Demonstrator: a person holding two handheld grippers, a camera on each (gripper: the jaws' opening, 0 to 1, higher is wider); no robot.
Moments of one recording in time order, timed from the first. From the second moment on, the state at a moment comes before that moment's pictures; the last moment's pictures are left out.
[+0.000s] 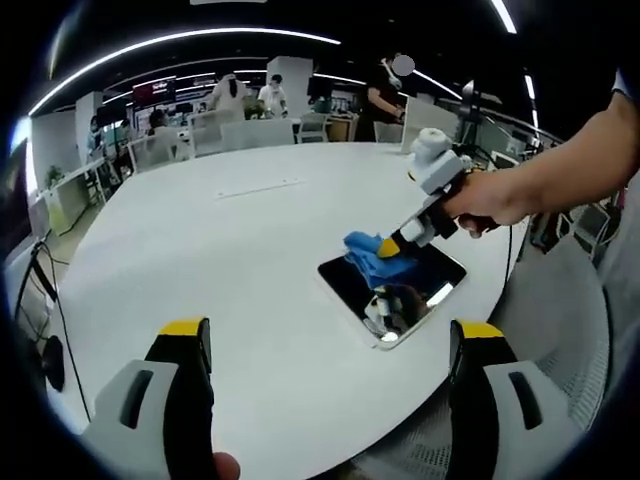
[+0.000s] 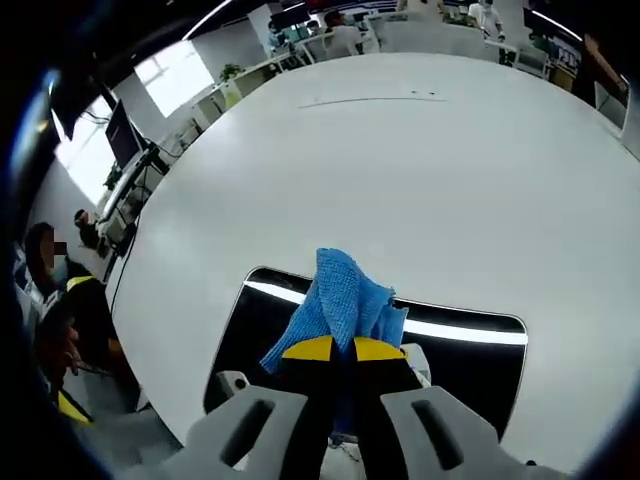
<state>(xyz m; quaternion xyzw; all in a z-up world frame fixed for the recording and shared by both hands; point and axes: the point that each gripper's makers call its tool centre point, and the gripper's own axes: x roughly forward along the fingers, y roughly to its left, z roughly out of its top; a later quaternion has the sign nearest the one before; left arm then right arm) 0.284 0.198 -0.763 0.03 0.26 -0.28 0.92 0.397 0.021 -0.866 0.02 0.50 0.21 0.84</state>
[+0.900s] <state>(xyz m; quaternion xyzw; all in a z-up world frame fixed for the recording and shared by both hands) 0.298 0.181 -0.766 0.04 0.27 -0.28 0.92 0.416 0.008 -0.865 0.04 0.50 0.22 0.83</state>
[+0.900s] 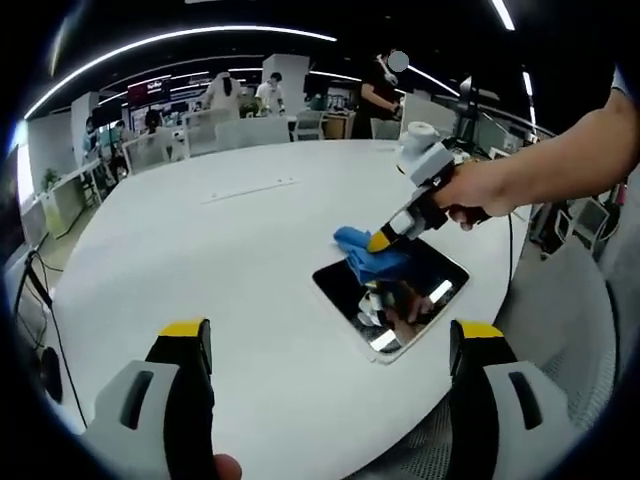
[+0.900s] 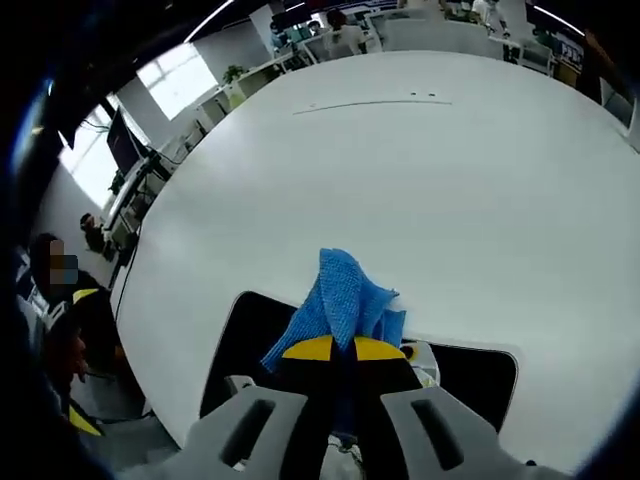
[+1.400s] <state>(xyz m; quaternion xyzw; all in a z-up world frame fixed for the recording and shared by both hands) 0.302 0.171 -0.754 0.05 0.25 -0.27 0.93 0.415 -0.020 -0.866 0.02 0.51 0.20 0.84</state>
